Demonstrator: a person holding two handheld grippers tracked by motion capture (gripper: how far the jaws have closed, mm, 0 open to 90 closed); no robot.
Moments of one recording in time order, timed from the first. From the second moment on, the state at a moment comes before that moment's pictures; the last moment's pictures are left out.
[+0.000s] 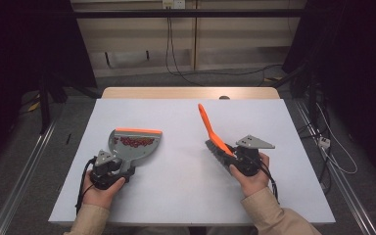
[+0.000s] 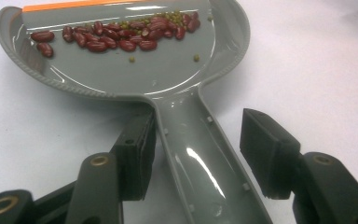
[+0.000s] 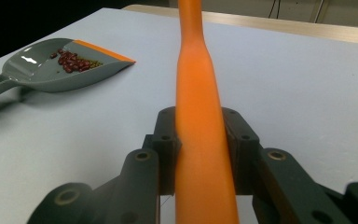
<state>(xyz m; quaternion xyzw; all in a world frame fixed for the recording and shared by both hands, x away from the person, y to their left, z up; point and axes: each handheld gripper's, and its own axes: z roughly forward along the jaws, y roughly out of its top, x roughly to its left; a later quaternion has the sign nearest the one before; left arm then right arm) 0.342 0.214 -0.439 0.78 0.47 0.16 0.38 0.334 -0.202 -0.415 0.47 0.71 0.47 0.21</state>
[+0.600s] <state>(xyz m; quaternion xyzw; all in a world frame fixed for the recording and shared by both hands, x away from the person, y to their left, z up) 0.342 0.215 -0.429 0.78 0.46 0.18 0.40 0.335 -0.203 -0.416 0.47 0.71 0.47 0.21</state>
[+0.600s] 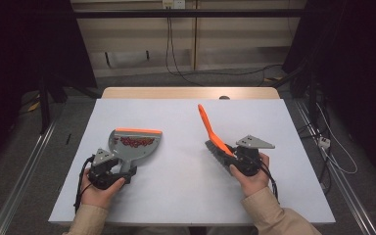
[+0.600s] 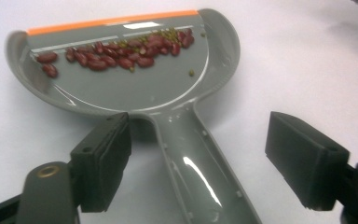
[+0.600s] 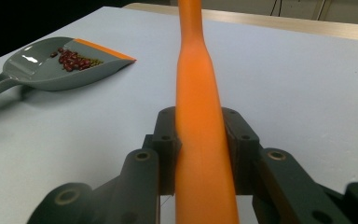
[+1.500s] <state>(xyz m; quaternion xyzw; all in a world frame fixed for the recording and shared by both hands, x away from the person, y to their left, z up) 0.362 0.199 -0.411 0.79 0.38 0.16 0.46 0.333 -0.206 -0.419 0.47 0.72 0.47 0.20</state>
